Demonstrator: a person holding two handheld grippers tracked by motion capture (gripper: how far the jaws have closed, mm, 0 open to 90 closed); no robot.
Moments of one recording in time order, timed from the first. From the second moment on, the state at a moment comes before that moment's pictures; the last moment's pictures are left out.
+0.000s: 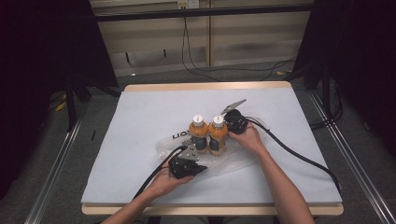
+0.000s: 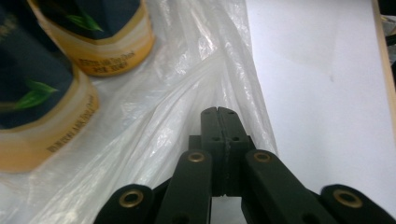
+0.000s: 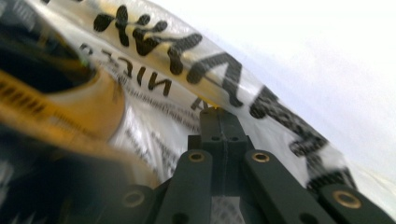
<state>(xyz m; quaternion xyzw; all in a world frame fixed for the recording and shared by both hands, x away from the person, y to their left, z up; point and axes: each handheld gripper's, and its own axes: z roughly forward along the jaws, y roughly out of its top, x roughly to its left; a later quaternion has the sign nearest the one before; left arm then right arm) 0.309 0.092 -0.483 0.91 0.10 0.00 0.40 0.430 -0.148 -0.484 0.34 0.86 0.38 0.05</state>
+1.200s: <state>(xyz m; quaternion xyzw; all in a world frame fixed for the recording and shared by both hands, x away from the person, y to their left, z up) 0.282 0.096 -0.483 0.91 0.06 -0.05 0.40 0.467 -0.129 -0.482 0.39 0.85 0.35 0.08</state>
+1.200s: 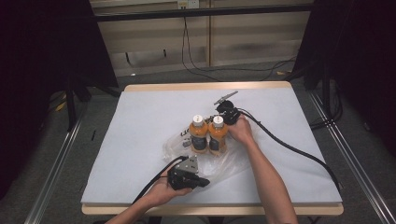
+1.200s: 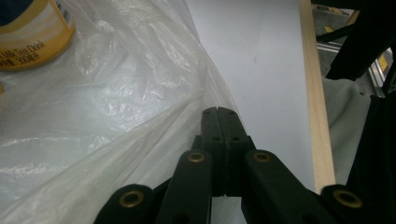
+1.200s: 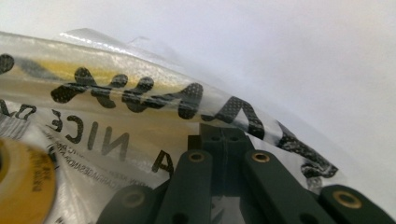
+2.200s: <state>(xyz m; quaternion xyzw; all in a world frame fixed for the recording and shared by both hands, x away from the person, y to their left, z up) 0.288 0.102 -0.473 0.90 0.09 -0.04 0.42 0.457 -0.134 -0.468 0.39 0.84 0.36 0.09</state>
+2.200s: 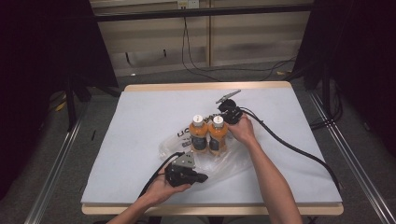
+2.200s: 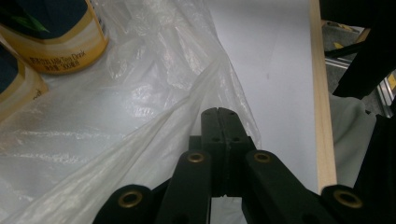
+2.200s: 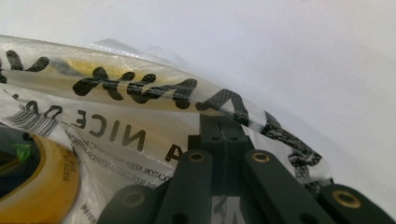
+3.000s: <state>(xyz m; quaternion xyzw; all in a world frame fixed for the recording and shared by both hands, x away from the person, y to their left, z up) 0.300 0.126 -0.450 0.86 0.14 -0.01 0.49 0.429 -0.160 -0.442 0.37 0.83 0.41 0.11</state>
